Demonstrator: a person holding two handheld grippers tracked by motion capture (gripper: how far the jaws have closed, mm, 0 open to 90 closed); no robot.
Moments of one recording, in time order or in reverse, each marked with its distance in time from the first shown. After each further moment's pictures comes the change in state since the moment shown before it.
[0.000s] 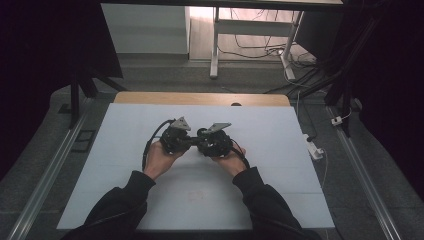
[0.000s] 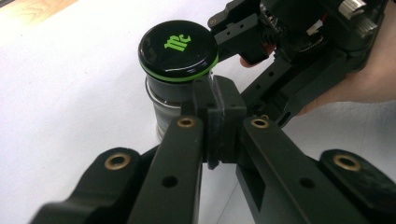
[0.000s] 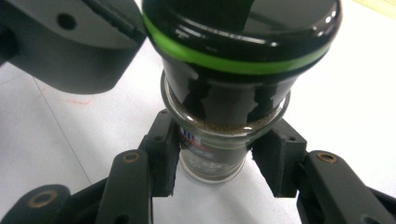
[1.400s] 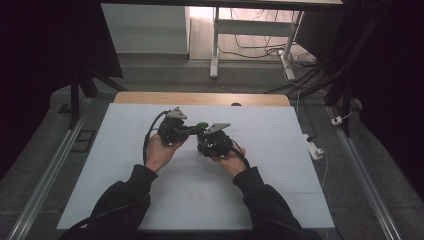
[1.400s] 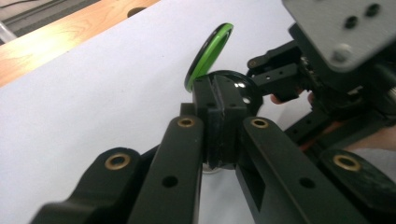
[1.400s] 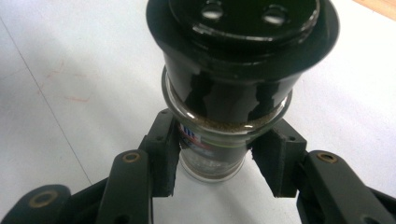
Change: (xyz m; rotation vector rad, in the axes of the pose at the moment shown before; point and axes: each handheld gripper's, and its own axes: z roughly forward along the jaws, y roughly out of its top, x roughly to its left) left arm 0.021 0.014 -0.006 -0.064 0.064 -0.078; right arm 0.001 0.000 0.000 0.008 -0.006 -0.019
